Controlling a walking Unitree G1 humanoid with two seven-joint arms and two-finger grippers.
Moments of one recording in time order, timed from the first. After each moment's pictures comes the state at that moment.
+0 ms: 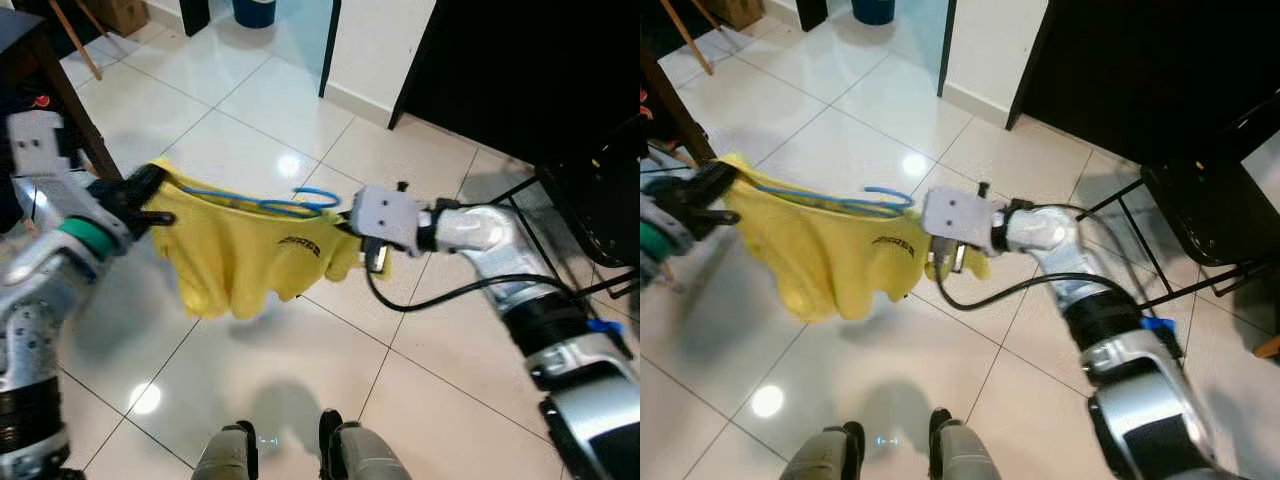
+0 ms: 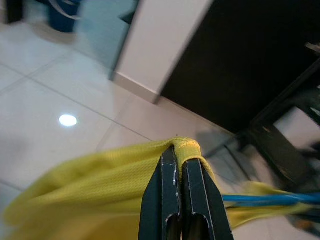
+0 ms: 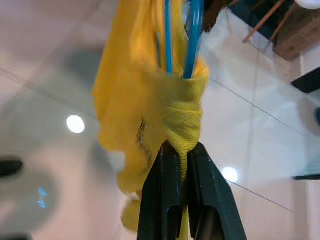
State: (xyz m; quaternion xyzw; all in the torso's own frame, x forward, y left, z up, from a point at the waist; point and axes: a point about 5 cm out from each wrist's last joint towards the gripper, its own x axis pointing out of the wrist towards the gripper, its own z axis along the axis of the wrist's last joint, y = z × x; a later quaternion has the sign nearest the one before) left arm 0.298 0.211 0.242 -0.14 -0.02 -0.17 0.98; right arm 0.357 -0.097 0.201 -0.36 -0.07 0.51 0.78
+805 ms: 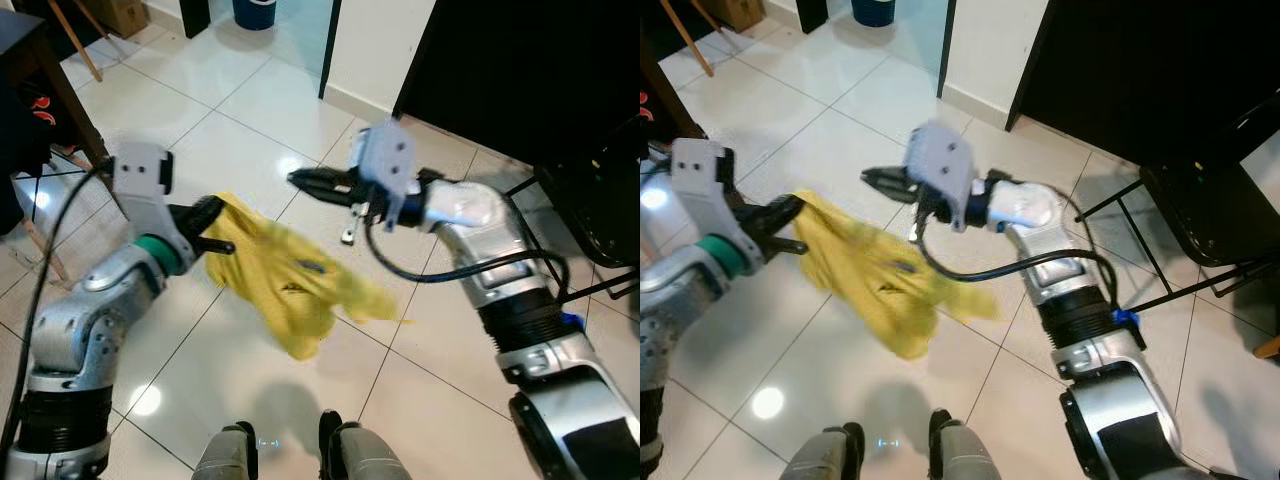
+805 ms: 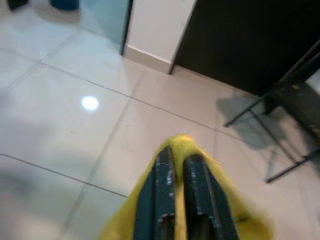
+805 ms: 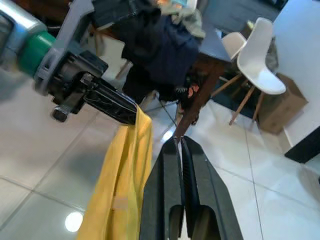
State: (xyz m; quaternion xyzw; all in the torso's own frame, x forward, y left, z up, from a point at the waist) left arm 0.309 0.193 0.214 -0.05 0.02 -0.13 0.99; right arm 0.336 -0.087 0.266 -0.22 -0.21 0.55 0.78
